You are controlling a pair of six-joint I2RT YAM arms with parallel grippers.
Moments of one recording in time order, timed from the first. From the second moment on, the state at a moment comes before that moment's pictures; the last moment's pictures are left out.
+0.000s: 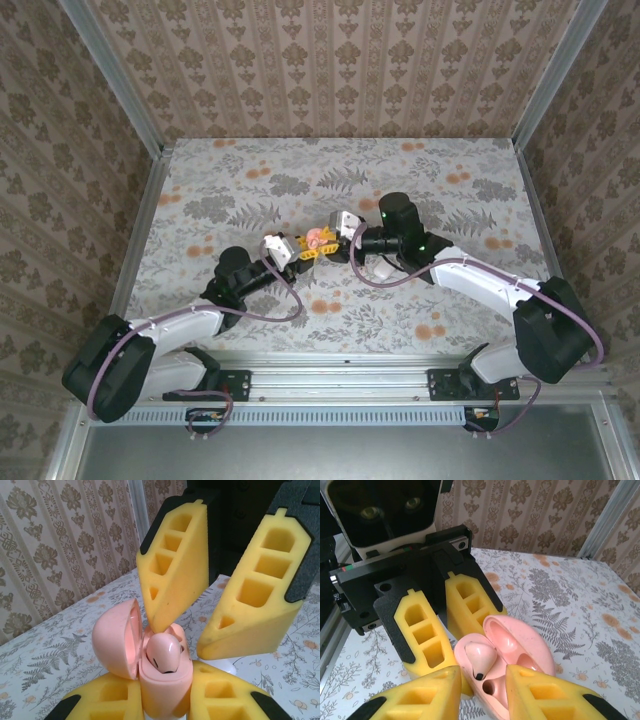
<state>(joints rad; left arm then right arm) -0.66 1.17 0.33 0.82 0.45 0.16 0.60 1.41 0.88 0.16 -0.69 -0.47</state>
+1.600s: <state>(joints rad) -0.64 1.32 0.23 0.90 0.36 0.01 0.57 1.24 0.98 -0.56 -0.27 0.32</state>
